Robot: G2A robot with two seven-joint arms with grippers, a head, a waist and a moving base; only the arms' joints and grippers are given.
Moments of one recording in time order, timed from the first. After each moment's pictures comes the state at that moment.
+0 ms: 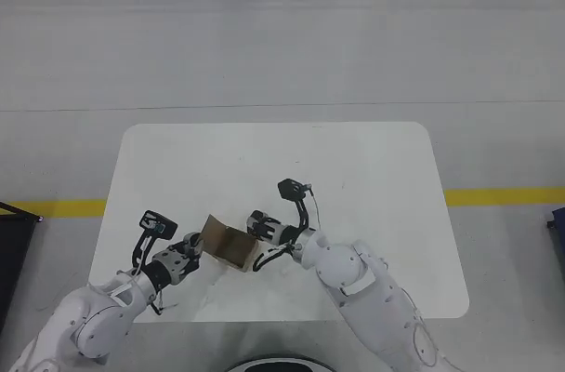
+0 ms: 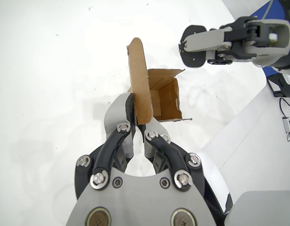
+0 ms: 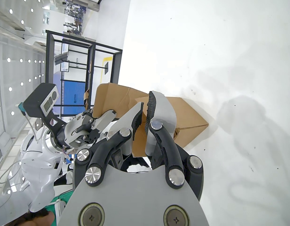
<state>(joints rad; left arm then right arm) 1.74 -0.96 -1.40 -2.03 0.78 -0.21 -0.52 -1.34 -1.34 1.04 -1.76 -0.41 0.21 0.62</state>
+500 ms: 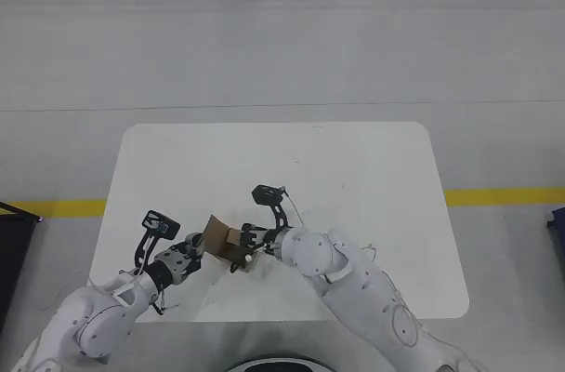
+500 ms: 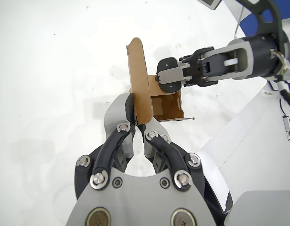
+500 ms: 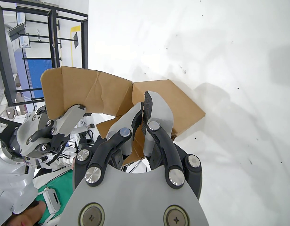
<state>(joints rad) 1.74 -0.96 -1.39 -2.03 0.78 -0.21 -0.53 -1.21 -1.35 0.91 -1.68 -0.50 0.38 0.75</state>
